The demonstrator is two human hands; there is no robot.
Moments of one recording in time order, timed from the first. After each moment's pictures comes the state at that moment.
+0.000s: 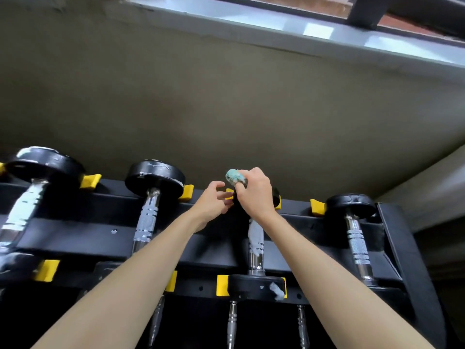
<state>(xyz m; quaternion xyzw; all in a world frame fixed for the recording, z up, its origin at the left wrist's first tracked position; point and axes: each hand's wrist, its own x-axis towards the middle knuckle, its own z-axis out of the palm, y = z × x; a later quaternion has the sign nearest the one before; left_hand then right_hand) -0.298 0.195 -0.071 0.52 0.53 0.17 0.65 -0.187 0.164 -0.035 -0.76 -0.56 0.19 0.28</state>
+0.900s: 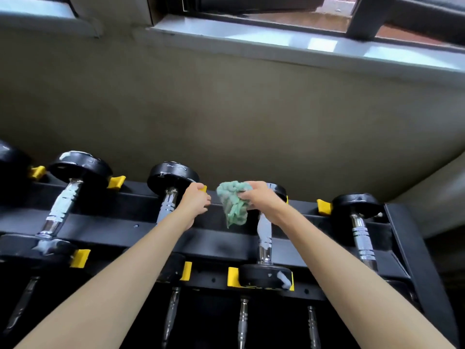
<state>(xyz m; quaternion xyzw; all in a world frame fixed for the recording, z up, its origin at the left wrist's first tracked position) -0.342 0.192 -0.045 0.44 0.62 0.24 0.60 -0.189 0.148 -0.021 -0.65 -0.41 0.55 0.33</state>
